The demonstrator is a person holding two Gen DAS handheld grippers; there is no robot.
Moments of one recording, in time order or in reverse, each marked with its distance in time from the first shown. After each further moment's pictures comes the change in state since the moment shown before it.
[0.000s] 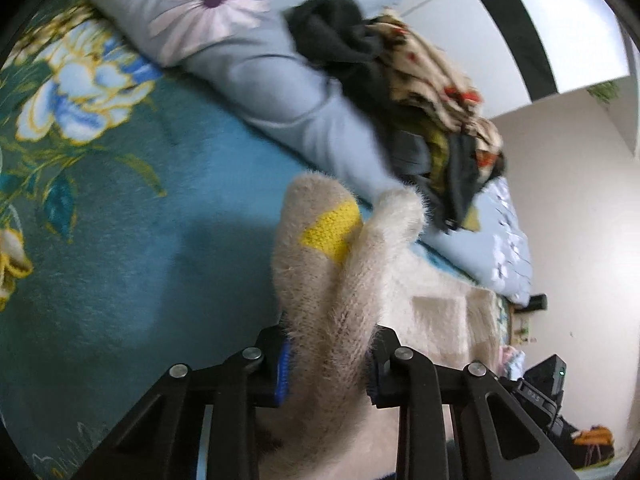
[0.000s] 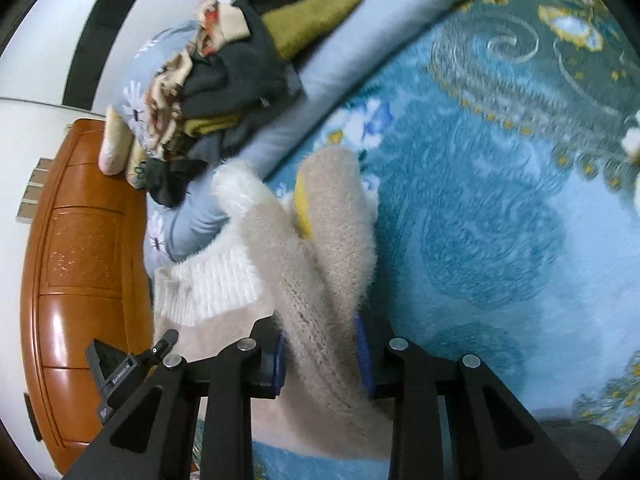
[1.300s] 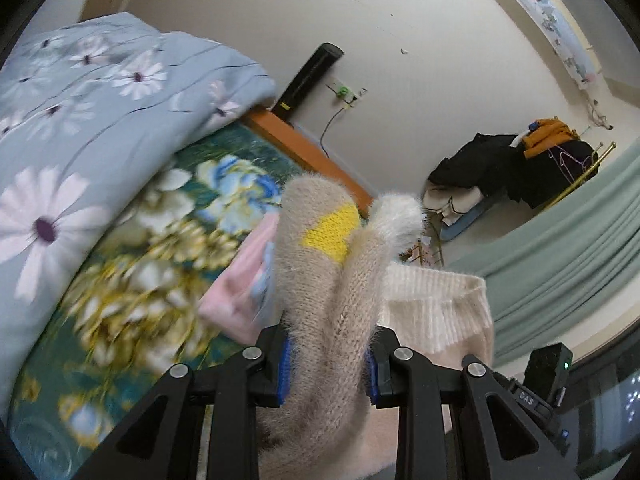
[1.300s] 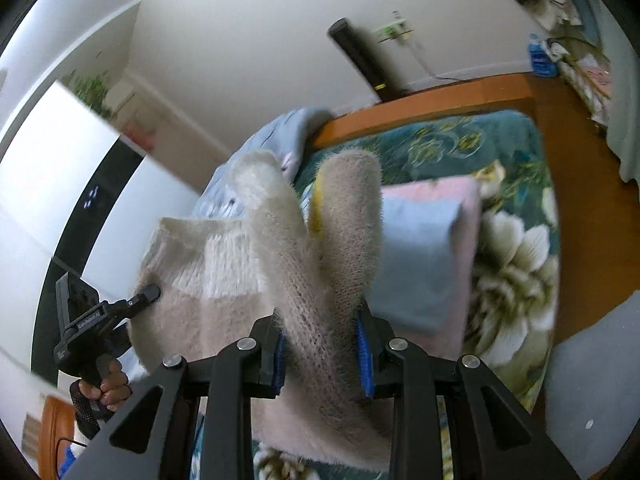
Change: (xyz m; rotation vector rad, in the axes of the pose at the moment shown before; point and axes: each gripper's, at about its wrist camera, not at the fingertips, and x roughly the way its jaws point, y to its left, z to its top) left arm 0.356 -0.741 -0.225 0.987 0.571 -0.447; right arm -0.490 -0.358 0.022 0.455 -0.927 -0.260
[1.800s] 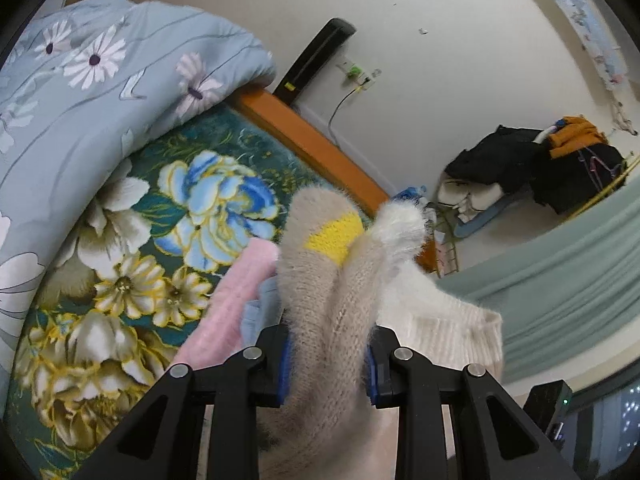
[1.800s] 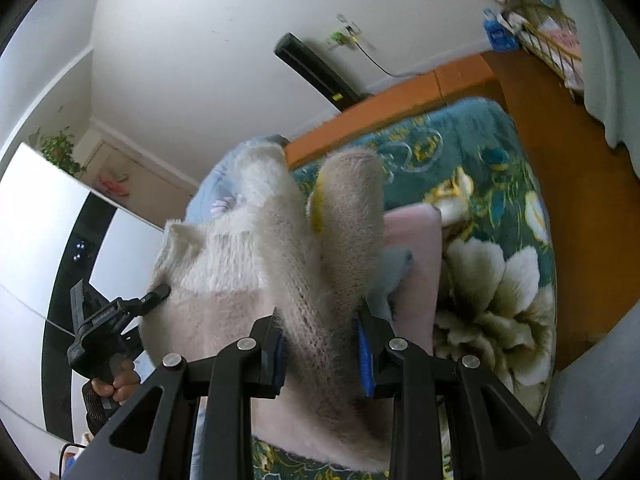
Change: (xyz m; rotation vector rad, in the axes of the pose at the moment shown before) left arm 0.132 0.016 0.069 -0.030 0.072 0.034; right arm 0.058 -0.081 0.035 0.173 -0.031 -0.024
